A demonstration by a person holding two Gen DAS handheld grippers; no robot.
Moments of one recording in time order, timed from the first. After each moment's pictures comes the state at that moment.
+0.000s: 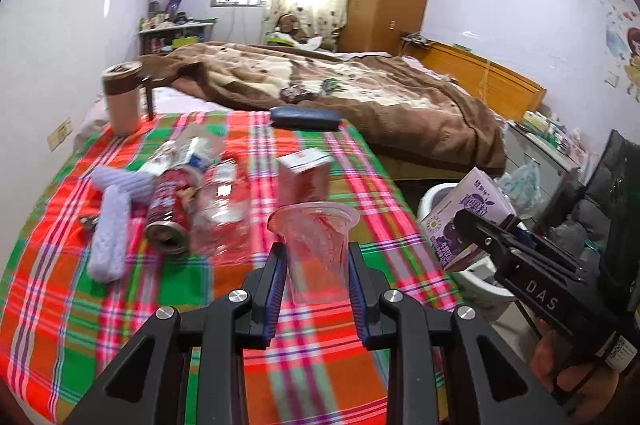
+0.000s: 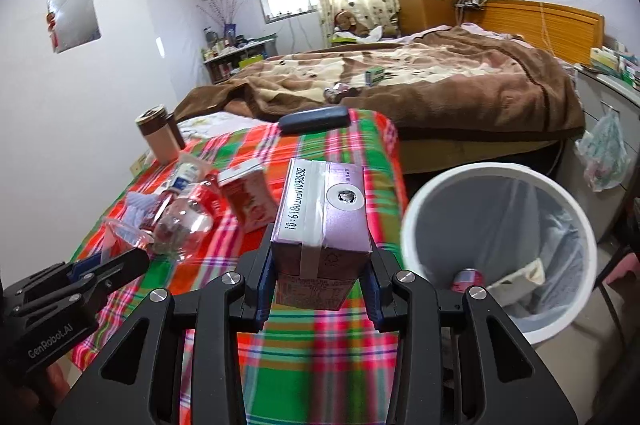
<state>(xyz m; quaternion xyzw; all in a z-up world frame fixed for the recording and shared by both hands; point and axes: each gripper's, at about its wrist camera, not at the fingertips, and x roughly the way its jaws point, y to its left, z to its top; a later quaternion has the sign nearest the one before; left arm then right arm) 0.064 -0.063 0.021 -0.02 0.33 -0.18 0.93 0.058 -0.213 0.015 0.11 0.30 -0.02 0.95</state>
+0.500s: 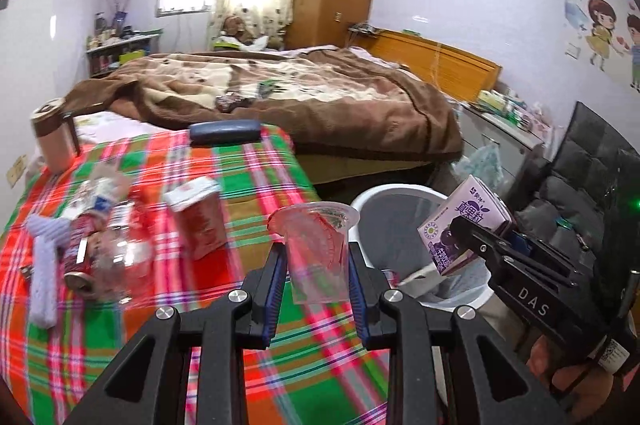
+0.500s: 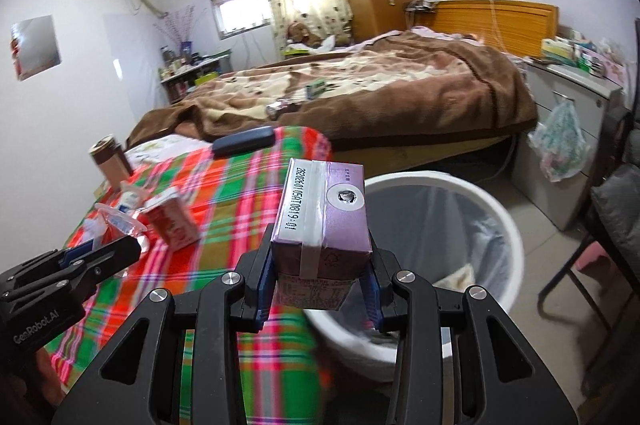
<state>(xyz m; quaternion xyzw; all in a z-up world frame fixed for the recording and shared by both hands) 0.077 -0.152 0.034 0.01 0.33 -0.26 0.91 0.043 -0.280 0.020 0.12 0.29 -0.10 0.95</state>
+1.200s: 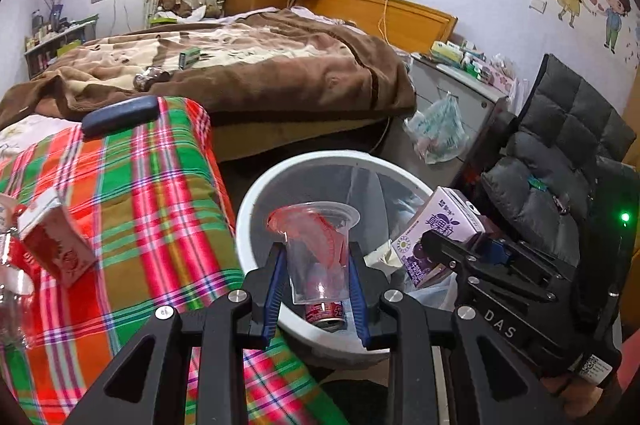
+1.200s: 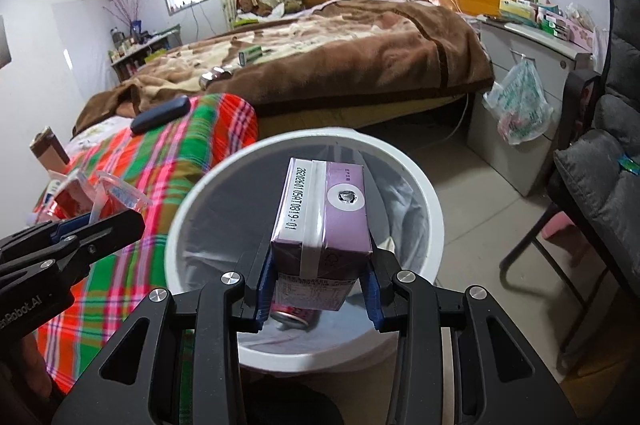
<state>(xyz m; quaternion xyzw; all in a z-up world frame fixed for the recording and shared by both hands) 0.105 -0.266 -0.008 0.05 0.38 -0.34 0.86 0.042 -0.346 -0.019 0.13 0.35 -0.15 0.91</state>
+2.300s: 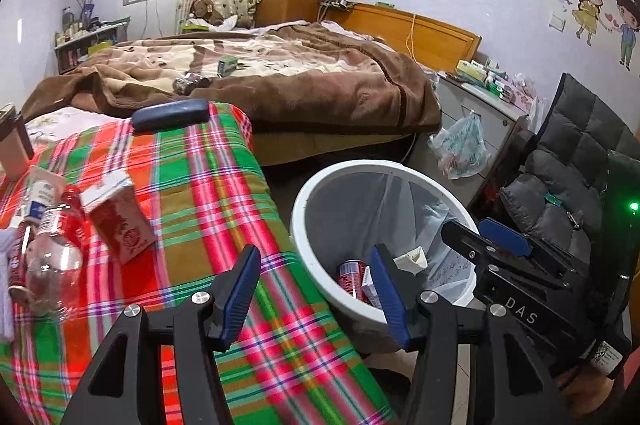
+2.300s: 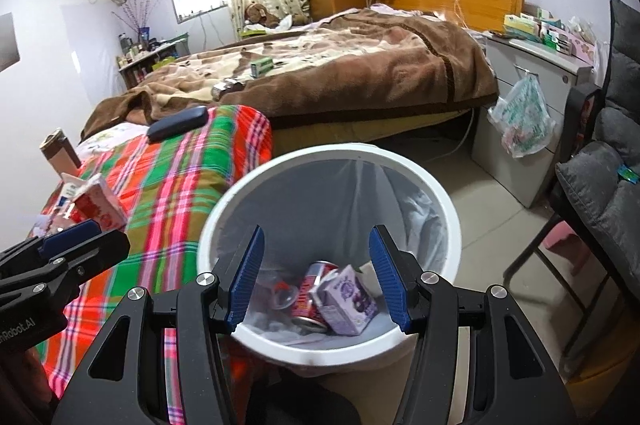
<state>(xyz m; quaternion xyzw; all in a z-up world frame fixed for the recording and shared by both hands) 0.088 -0.207 0.013 0.03 0.36 -0.30 0.88 0.037 -0.324 0.002 0.12 0.33 -0.14 0.93</state>
